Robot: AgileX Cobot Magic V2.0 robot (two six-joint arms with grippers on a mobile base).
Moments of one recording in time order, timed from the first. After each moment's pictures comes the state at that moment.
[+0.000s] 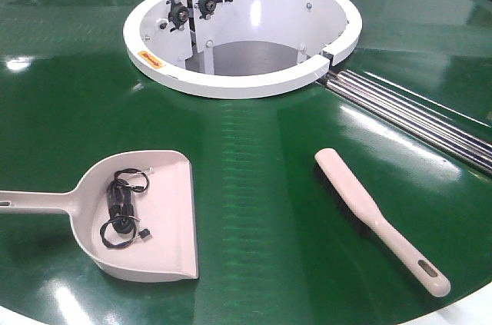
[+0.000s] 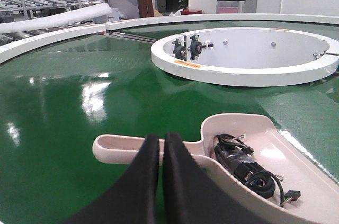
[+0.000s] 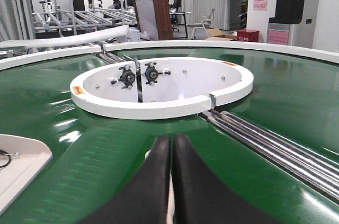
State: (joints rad) left arm -0.02 -0.01 0.03 -0.04 0.12 0.13; right arm 0.18 -0.01 -0.17 0.17 0.25 -0.15
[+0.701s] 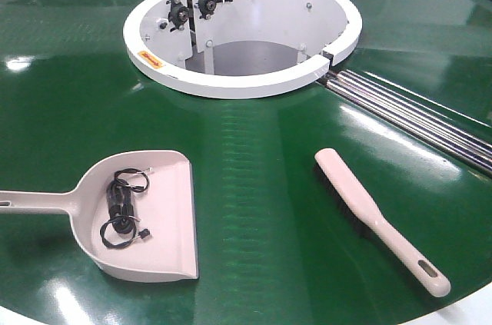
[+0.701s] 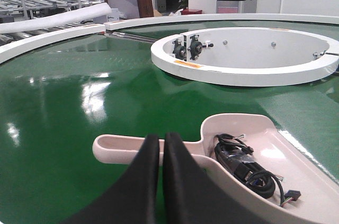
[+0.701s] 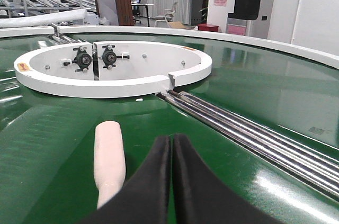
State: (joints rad) left arm -0.02 -0.01 0.03 -0.04 0.12 0.13; right arm 0.10 -0.01 0.03 -0.07 0.08 0.00
